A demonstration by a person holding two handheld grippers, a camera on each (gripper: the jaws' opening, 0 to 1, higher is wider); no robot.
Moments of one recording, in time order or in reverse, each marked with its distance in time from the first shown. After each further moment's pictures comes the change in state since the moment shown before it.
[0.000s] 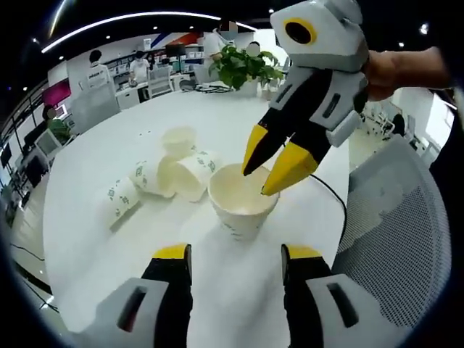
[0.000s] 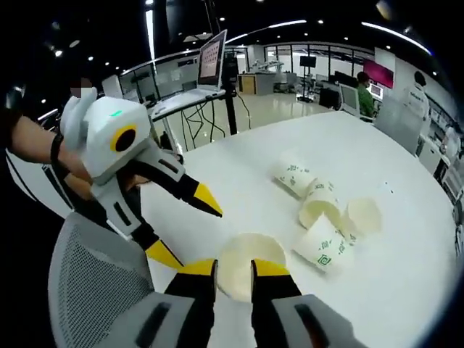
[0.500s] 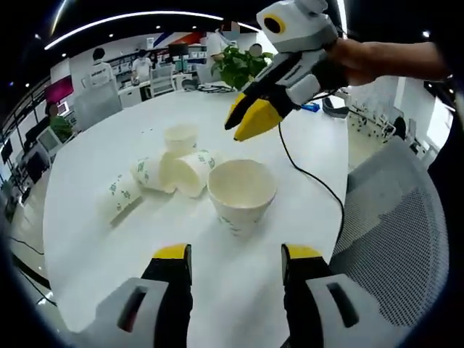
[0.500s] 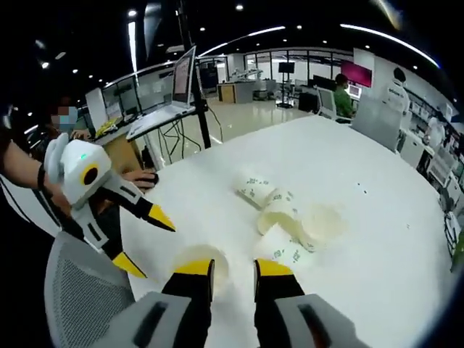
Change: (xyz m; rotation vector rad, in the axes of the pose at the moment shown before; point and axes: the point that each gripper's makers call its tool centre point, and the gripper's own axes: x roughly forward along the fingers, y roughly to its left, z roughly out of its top) left arm -0.007 -0.002 -0.006 -0.022 -0.001 0.009; right arm -0.022 -0.067 0.017 0.074 -0.050 -0.124
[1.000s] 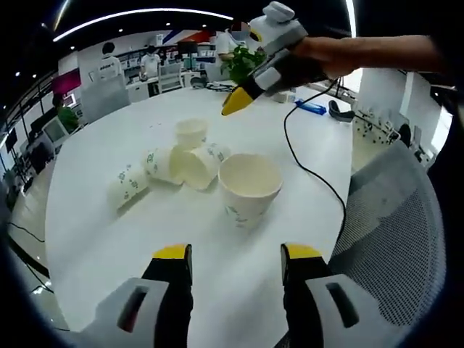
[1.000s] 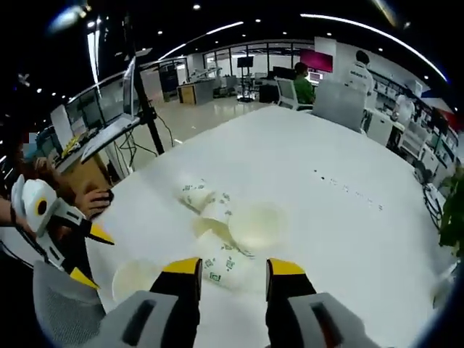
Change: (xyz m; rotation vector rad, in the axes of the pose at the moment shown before) left arm -0.009 0.007 -0.010 -0.044 0.000 0.024; right arm 0.011 -0.082 0.003 0.152 0.008 -0.145
